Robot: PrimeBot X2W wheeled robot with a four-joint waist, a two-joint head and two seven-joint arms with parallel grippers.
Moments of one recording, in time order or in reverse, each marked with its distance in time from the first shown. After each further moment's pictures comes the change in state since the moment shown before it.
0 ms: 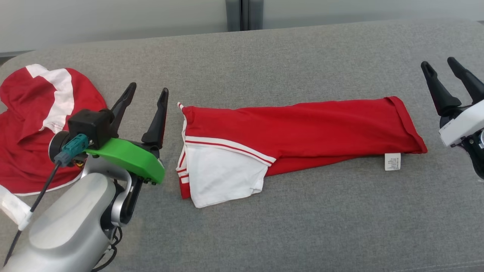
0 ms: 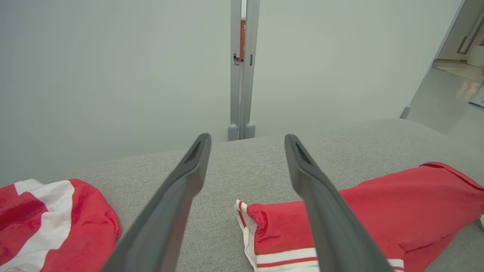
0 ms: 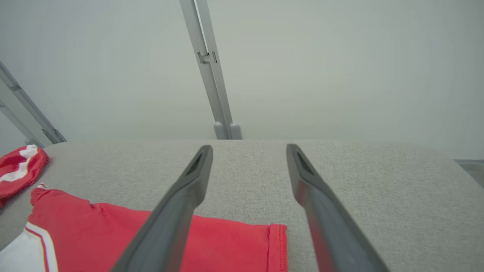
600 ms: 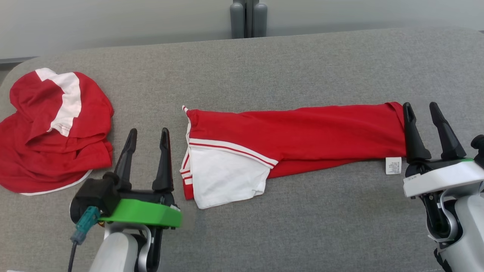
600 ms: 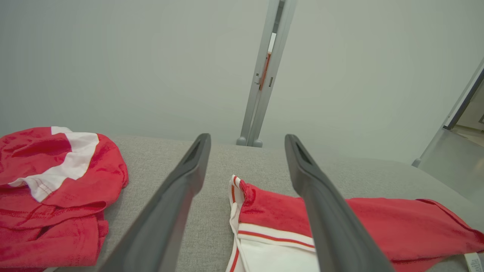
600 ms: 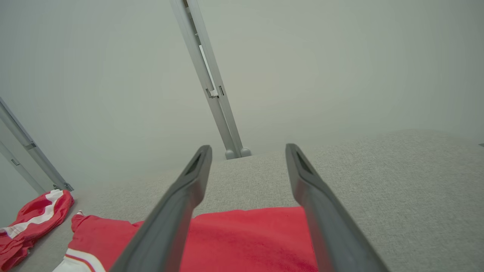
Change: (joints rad) left arm 0.460 -0.430 0.604 -0.089 0.483 -0.209 -0.018; right arm 0.453 0.431 -0.599 -0.310 -0.477 -0.001 0.000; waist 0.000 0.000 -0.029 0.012
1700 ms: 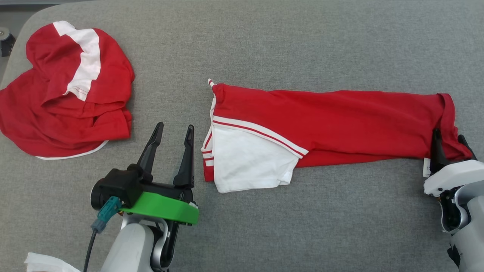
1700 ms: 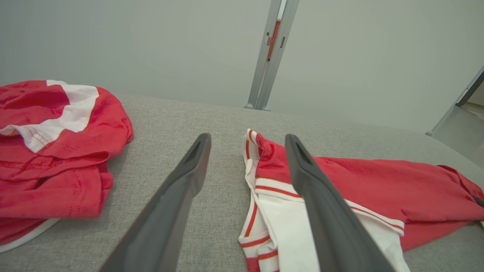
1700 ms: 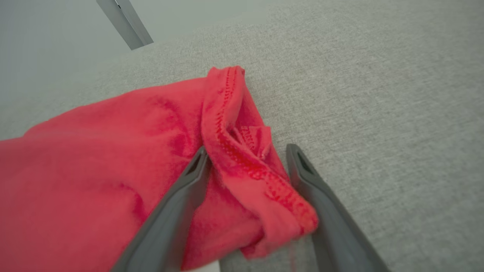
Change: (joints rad) left arm -0.038 -0.056 -0.019 0.062 0.066 -0.096 0.000; right arm -0.189 0.028 -0.163 0.596 -0.080 0.000 0.000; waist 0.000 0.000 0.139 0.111
